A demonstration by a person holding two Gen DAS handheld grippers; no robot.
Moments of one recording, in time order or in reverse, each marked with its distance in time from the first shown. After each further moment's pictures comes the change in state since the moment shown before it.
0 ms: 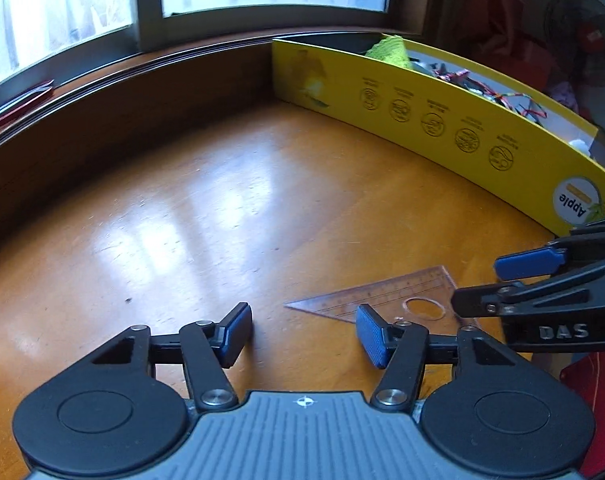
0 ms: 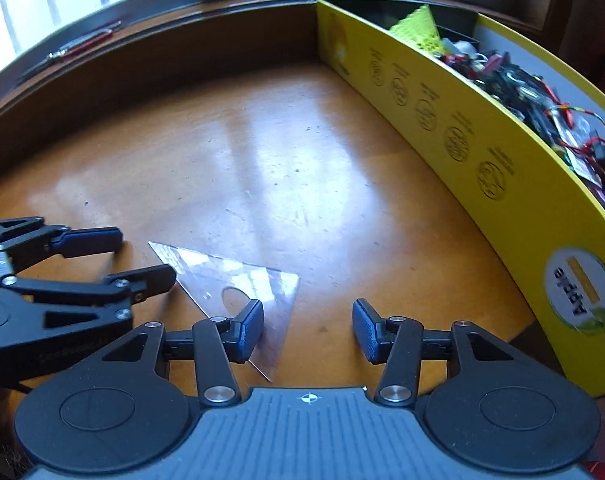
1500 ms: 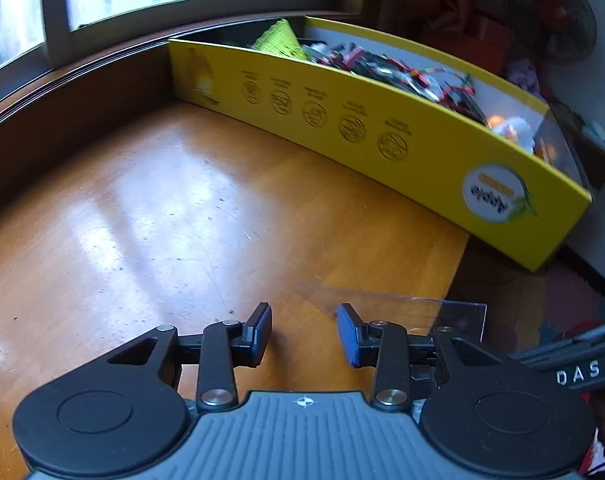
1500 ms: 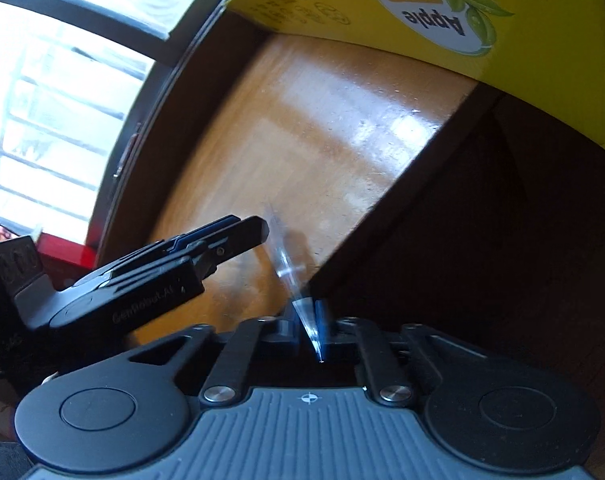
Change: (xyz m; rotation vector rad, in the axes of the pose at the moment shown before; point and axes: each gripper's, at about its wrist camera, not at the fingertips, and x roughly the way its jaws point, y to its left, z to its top) left arm 0.004 -0.080 0.027 0.005 0.046 -0.102; right arm 0.014 -0.143 -0.063 0.524 0.106 0.618
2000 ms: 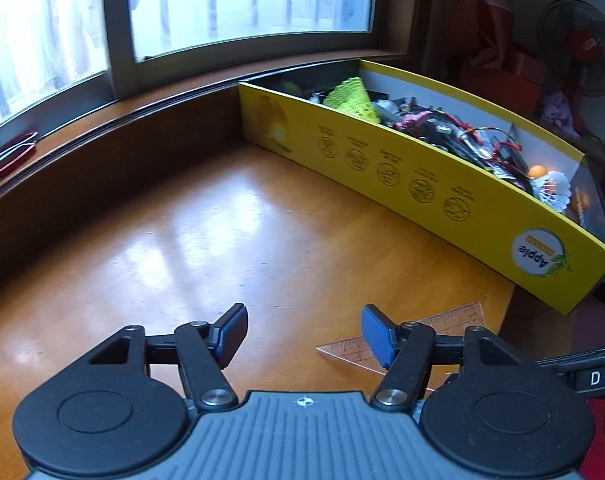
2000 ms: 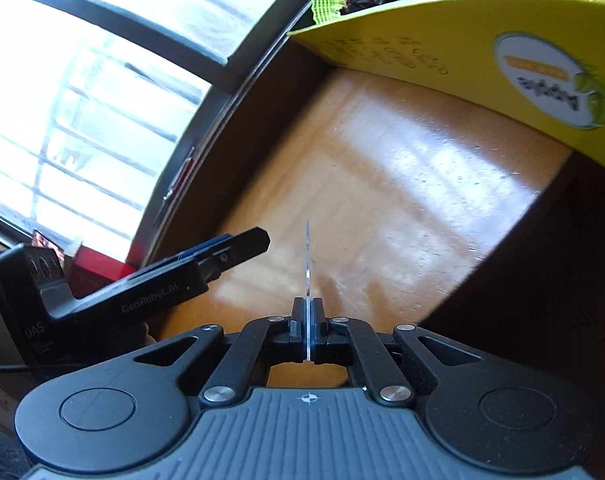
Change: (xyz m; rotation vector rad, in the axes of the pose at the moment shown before) left arm -0.038 0.045 0.022 -0.029 -0.070 0.121; right arm 0.004 0.040 0.015 -0.053 -0.098 0.118
